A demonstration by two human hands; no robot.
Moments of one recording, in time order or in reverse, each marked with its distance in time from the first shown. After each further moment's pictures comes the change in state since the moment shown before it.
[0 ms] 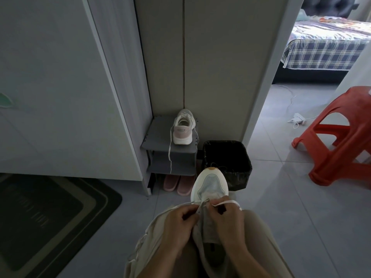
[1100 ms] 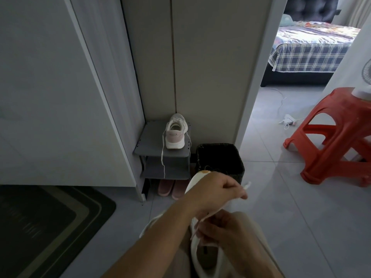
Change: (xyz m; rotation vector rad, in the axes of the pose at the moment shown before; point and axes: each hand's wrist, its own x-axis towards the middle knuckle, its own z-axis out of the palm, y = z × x) left_hand 0.029 0.099 0.018 0.196 -0.563 0.313; right_hand -0.035 -0.031 -0.055 0.576 -0.520 0.090
